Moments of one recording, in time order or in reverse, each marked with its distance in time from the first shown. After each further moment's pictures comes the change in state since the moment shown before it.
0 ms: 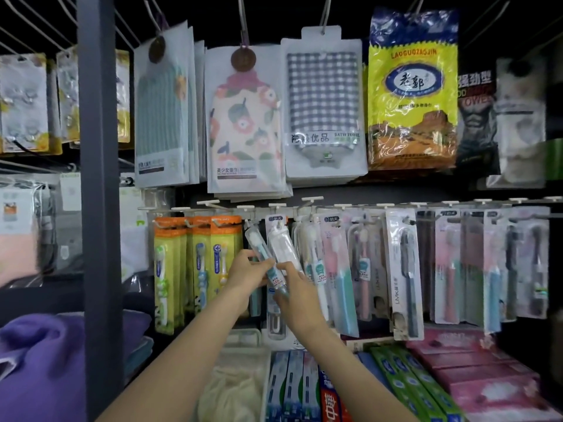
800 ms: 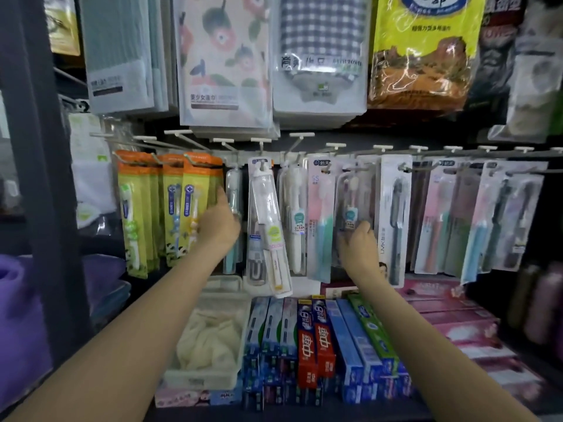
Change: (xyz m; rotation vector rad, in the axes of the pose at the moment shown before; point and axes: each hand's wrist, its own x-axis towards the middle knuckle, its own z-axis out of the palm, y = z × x) left_hand 0.025 -0.030 -0.001 0.811 0.177 0.202; right_hand -0.001 0.087 -0.069 -0.235 0.241 0.389
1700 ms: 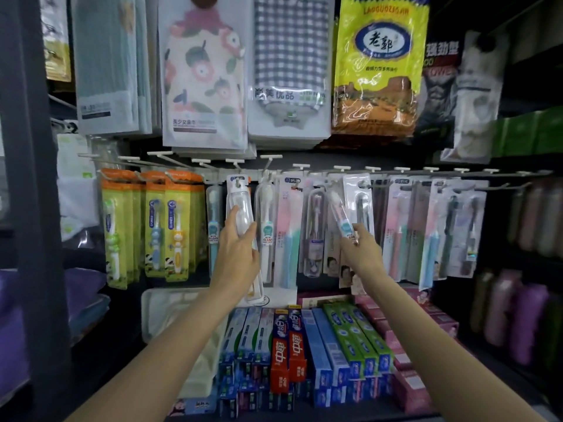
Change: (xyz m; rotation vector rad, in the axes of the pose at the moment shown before) left_hand -0.078 0.038 0.020 -0.038 0.093 0.406; right_hand -0.003 0.016 -0.069 0.330 -0.074 0.052
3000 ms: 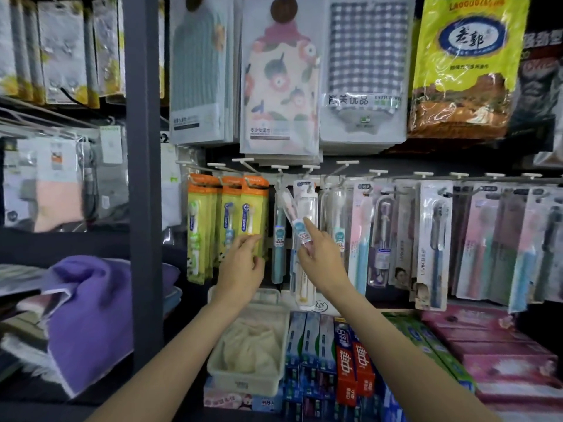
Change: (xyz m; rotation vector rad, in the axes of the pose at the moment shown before) left_hand -0.023 -0.080 -0.063 -0.110 0.052 -0.154; right_hand -0.045 -0.069 0.143 -0.095 -0.266 -0.460
